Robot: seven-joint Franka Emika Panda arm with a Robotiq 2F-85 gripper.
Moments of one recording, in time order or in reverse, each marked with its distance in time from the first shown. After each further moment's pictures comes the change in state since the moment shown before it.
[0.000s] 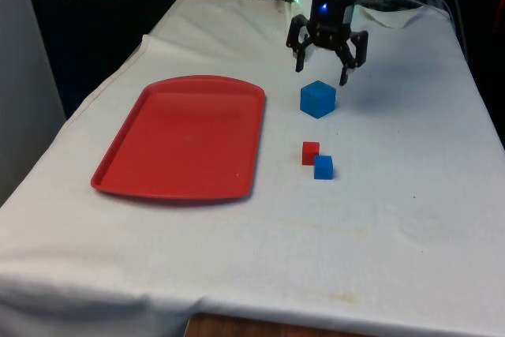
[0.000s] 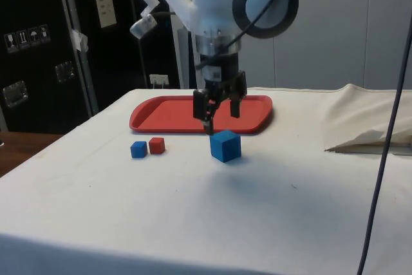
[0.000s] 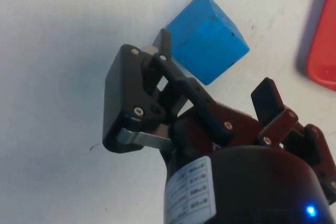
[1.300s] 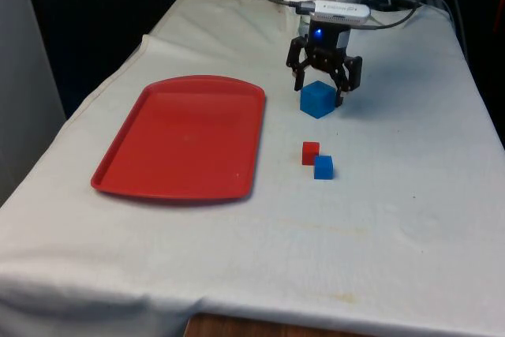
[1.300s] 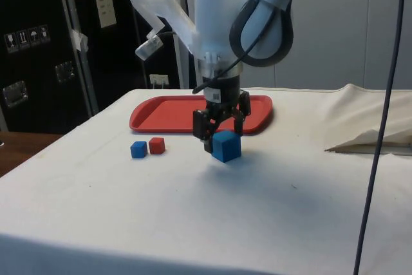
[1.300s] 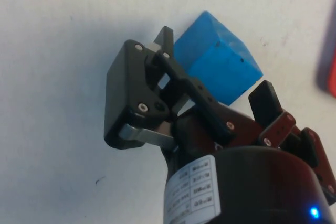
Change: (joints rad) arm 0.000 0.142 0.019 0.016 0.116 0.117 0.054
